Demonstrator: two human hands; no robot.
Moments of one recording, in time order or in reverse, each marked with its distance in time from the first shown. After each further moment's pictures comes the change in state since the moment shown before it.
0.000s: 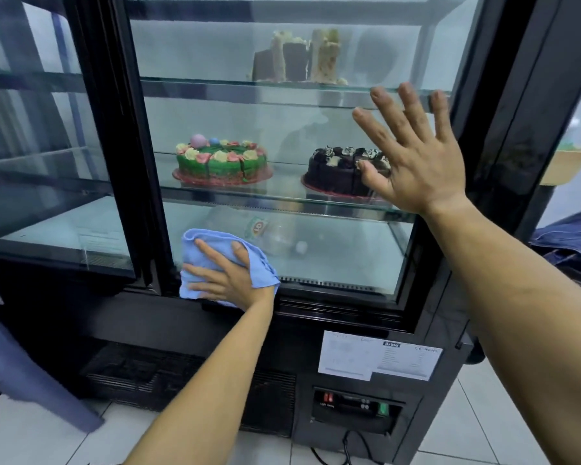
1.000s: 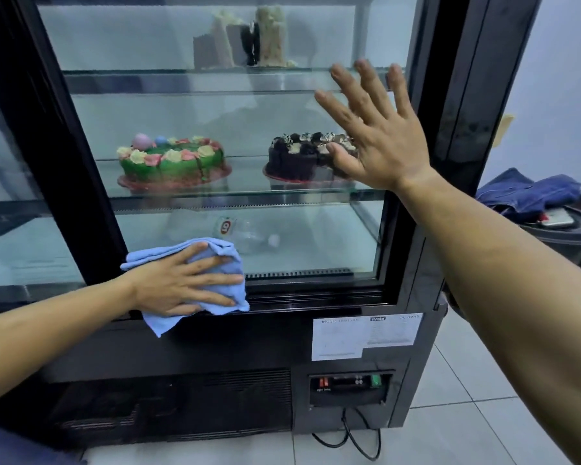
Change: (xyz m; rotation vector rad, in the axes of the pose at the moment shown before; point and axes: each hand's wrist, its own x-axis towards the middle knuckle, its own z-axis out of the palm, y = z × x) left_hand 0.172 -0.015 -0.058 0.752 -0.452 2.550; right_hand 0.003 -0.004 -0.011 -0.124 -0.078 0.017
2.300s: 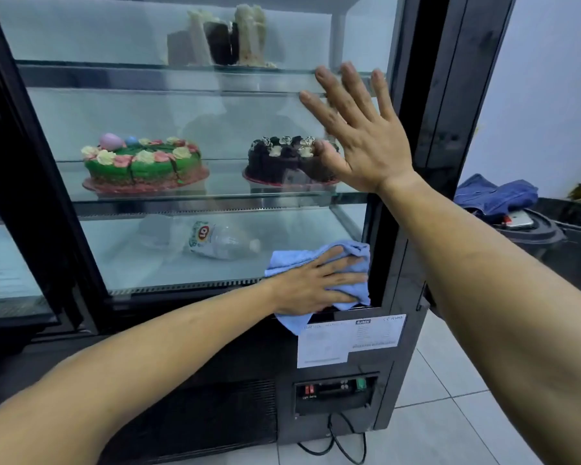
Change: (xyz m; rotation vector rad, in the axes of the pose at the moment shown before) left_hand 0.242 0.048 -0.031 -0.077 0.261 -0.010; right_hand 0.000 -0.001 0.003 -0.002 0.001 0.017
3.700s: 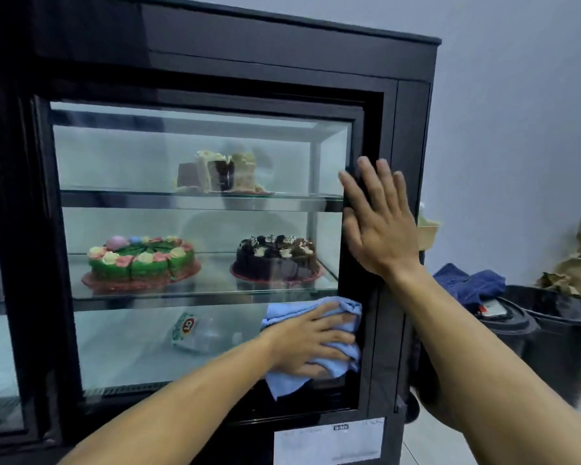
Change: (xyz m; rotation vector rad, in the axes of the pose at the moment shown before) left_hand 0.050 -0.067 -0.025 0.026 0.015 0.019; right_hand -0.002 0.060 -0.052 0.094 0.157 0.278
